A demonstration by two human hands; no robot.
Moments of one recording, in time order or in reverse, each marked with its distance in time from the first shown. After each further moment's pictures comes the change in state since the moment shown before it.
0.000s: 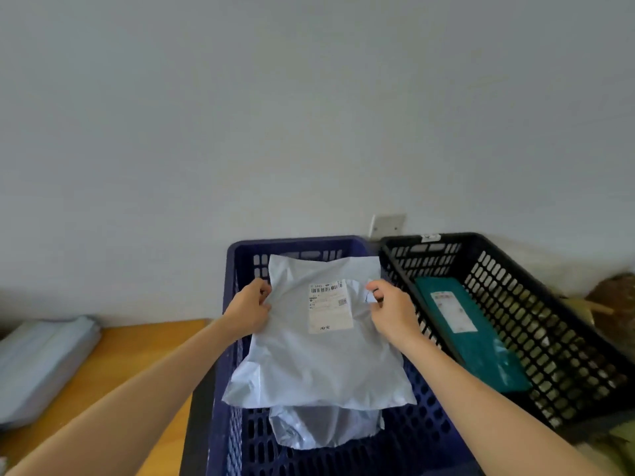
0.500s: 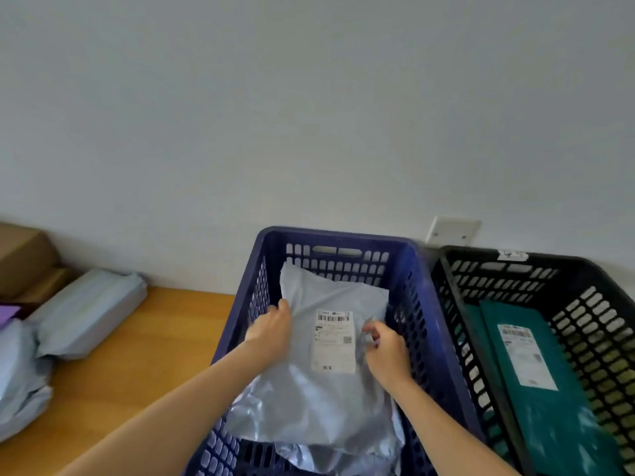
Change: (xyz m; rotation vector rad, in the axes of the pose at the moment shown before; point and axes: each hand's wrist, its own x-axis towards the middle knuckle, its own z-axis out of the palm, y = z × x) left_hand 0.013 -0.006 0.061 0.665 -0.062 -0.256; right_hand 0.037 0.052 0.096 0.071 -0.252 0.004
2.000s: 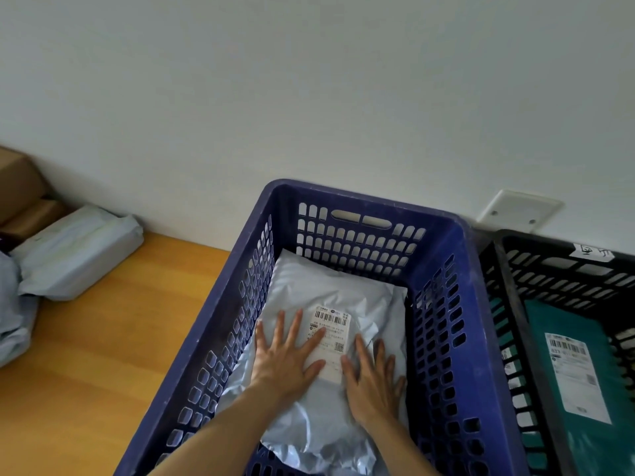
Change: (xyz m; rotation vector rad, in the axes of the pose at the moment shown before) left_hand 0.019 0.008 0.147 0.116 -0.112 0.066; right_hand -0.006 0.082 0.096 -0.442 -0.362 0.153
